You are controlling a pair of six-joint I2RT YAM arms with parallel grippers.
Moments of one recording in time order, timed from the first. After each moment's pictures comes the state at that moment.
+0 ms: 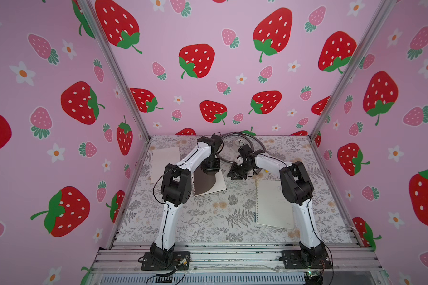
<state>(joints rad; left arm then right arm) -0.41 2.28 2.06 -1.27 0.00 -0.42 0.53 2.27 1.75 -0.77 -0.37 0.71</state>
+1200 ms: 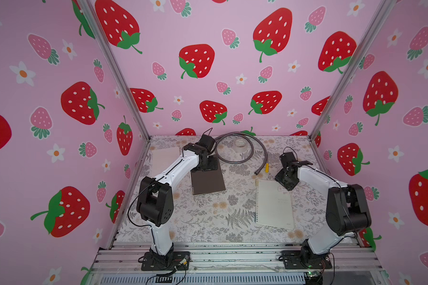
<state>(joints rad) -0.41 1.82 1.56 -0.93 -0.09 -0.49 0.17 1.62 1.05 -0.79 0.29 1.03</state>
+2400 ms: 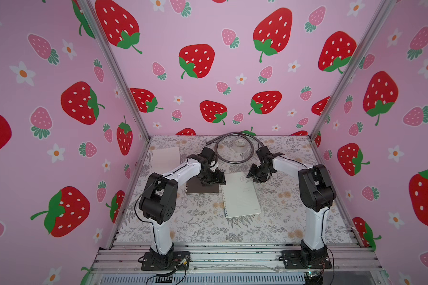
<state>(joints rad) -0.42 1.91 1.39 -0.78 0.43 -0.35 0.40 2.04 1.43 -0.71 -0.20 0.76</state>
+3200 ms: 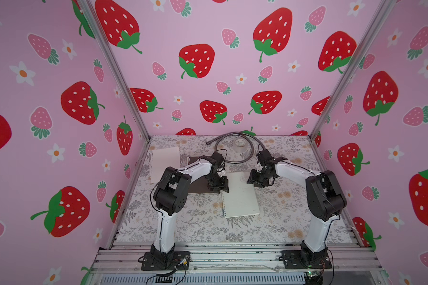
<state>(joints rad) -0.48 2.08 1.49 -0.88 0.45 -0.30 0.45 1.88 1.30 -0.68 -0.27 0.66</state>
